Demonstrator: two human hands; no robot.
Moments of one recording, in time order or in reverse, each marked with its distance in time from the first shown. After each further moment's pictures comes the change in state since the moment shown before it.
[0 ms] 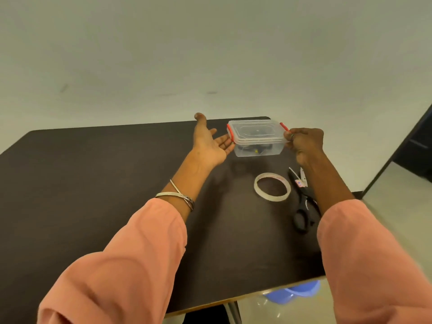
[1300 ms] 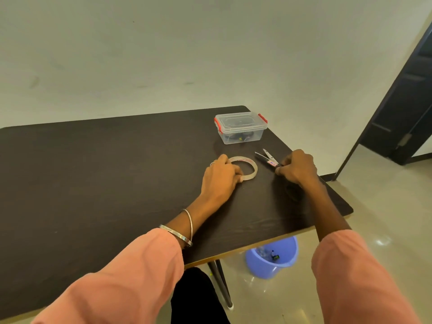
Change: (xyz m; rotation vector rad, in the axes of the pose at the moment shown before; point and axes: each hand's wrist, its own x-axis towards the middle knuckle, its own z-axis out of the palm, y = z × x) left_hand -0.057 -0.116 -0.041 1.924 -0.164 0.772; right_hand -0.071 0.049 -0.090 -0.899 -0.169 -0.067
